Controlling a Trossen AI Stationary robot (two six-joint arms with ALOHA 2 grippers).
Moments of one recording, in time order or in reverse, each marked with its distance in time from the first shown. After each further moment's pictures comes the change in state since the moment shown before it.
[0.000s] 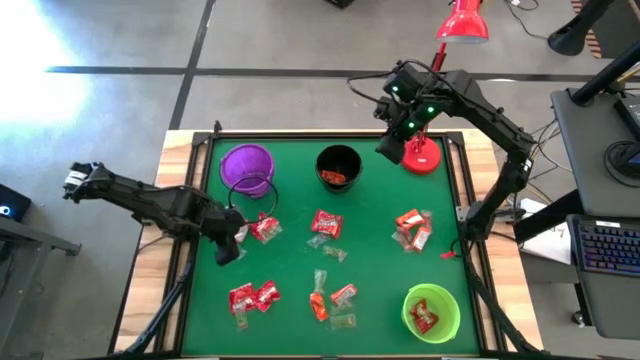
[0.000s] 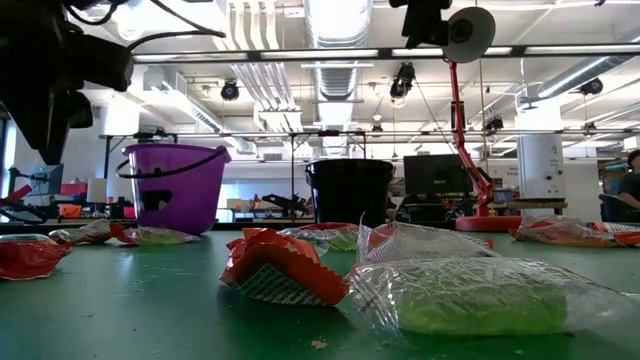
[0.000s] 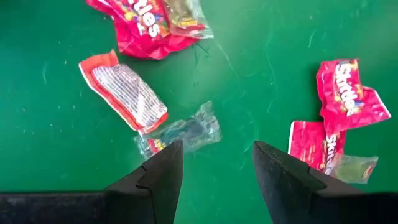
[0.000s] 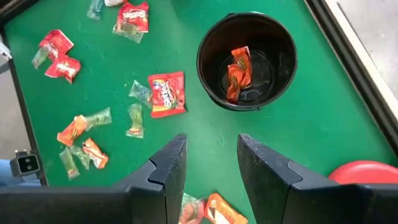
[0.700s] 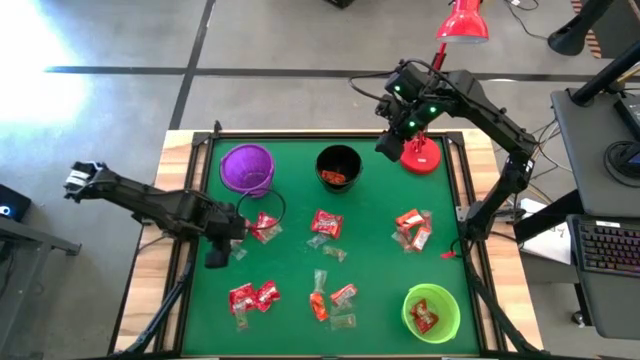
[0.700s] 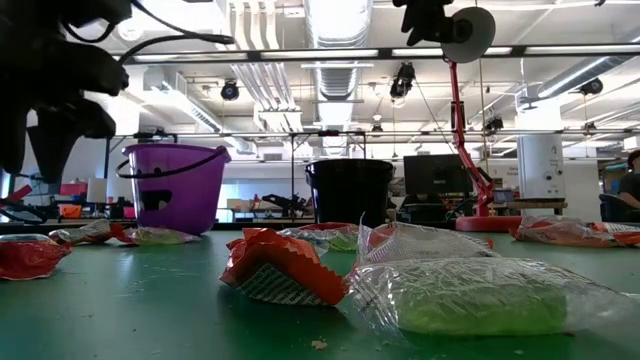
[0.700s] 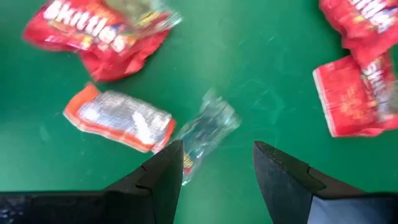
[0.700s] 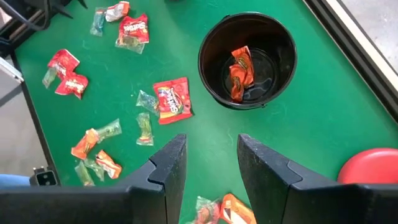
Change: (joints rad) left arm -0.009 0.028 -0.061 0.040 0.019 0.426; right arm 0.000 -0.009 0.000 0.007 -0.001 0.117
